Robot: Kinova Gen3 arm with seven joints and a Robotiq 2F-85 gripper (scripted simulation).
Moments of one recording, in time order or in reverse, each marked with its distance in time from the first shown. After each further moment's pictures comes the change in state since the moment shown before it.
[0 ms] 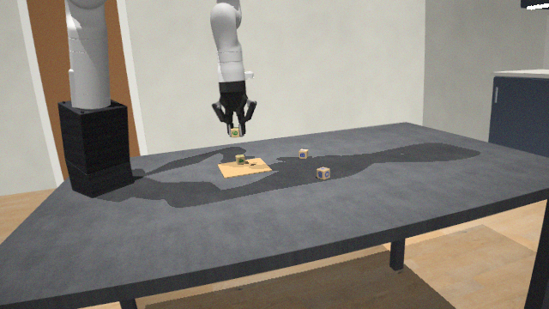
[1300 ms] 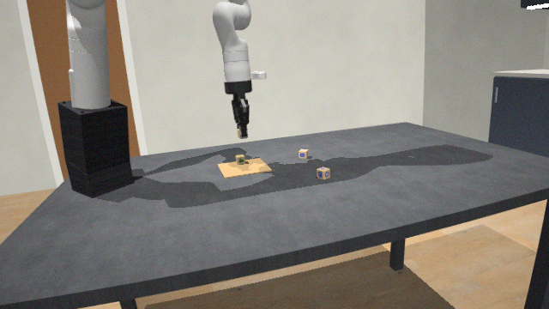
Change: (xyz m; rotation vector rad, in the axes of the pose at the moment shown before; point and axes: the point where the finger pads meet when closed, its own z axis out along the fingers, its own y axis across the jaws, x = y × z) arm -0.014 0.024 0.000 0.000 0.002 0.994
